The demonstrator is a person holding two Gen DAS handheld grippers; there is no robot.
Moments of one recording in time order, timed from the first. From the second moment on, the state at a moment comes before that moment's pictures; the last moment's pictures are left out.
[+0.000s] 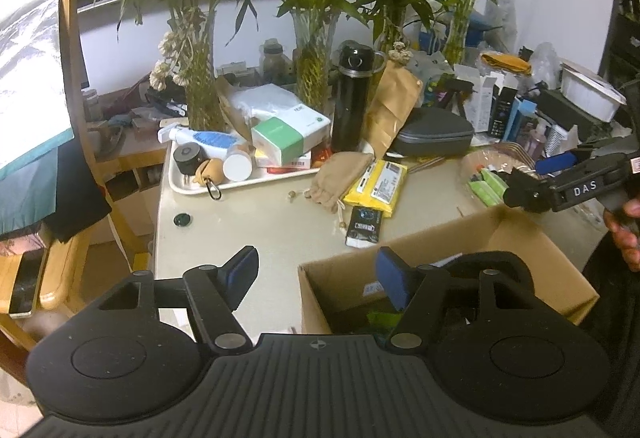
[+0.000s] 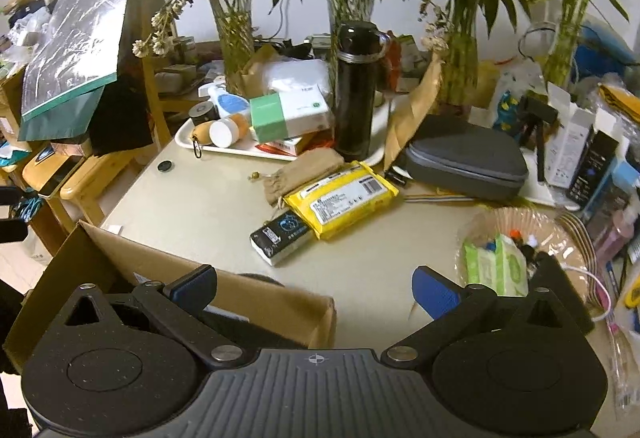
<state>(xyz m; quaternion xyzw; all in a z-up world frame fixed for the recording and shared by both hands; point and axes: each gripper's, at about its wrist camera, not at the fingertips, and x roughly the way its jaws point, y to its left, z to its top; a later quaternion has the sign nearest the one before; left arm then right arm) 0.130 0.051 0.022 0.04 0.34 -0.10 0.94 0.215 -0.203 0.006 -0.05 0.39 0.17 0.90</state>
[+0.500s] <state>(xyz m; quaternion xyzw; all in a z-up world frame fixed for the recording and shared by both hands) 0.169 0.056 0.014 0.04 0.34 -0.11 0.93 0.269 -0.212 -0.009 -0.04 0.39 0.16 0.91</state>
